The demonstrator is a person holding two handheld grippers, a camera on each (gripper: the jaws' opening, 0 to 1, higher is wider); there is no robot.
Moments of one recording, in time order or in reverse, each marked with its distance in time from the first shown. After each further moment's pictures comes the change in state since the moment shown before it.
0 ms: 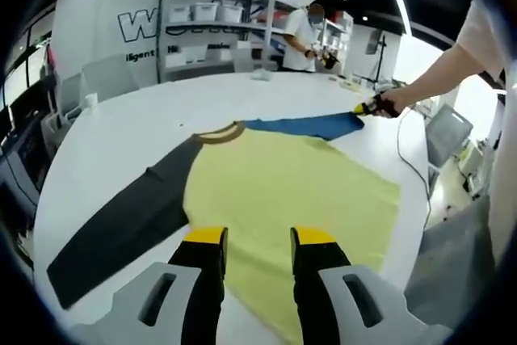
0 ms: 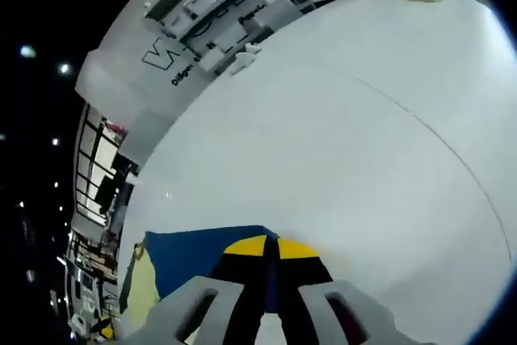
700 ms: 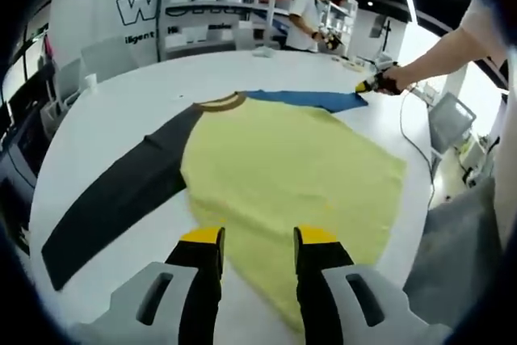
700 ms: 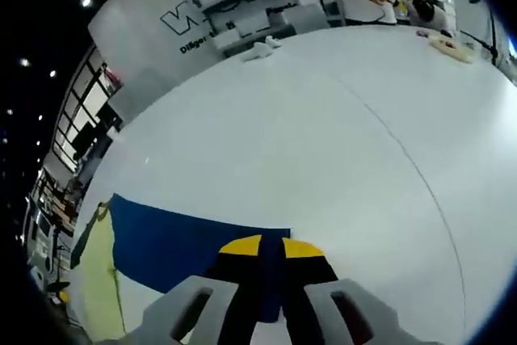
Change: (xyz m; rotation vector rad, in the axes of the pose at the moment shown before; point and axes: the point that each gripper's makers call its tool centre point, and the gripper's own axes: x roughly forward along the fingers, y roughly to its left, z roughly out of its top) left arm 0.003 0.002 -0.048 -0.012 0.122 0.004; right arm -0.003 -0.014 0.009 -0.305 0.008 -0.101
